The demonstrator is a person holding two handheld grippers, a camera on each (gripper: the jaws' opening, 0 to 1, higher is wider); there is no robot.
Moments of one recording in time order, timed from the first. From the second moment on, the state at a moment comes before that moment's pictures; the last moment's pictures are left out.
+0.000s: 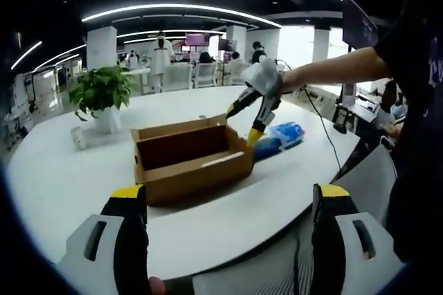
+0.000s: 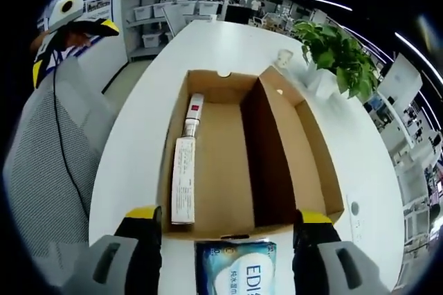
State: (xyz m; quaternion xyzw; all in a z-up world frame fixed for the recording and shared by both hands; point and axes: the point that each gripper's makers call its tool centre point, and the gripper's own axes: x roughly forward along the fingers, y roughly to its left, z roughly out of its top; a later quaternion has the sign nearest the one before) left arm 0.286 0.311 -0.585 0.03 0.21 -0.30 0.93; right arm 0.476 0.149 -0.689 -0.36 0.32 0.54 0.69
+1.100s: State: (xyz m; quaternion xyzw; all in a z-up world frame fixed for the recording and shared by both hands) left arm 0.289 0.322 -0.586 0.03 0.22 -0.27 0.94; right arm 0.469 0.166 -0.730 -0.38 0.37 0.56 0.64
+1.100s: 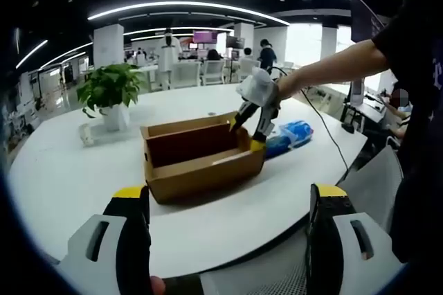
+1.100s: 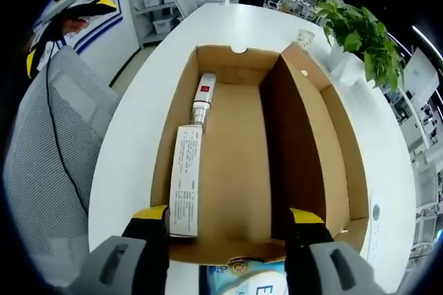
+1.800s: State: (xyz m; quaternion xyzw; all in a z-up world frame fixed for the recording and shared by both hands) left arm 0.288 0.325 -0.589 0.03 0.22 -0.27 0.94; right arm 0.477 0.164 -0.722 -0.38 0.36 0.56 0.65
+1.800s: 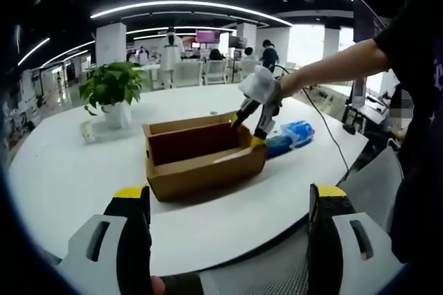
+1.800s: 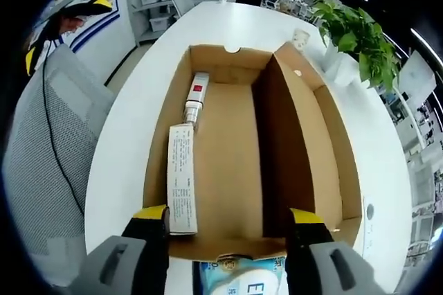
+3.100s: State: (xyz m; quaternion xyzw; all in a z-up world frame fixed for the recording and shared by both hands) left arm 0.284 0.333 -0.594 0.02 0.23 -0.26 0.94; right arm 0.451 0.214 -0.747 -0.35 0.34 0.60 0.64
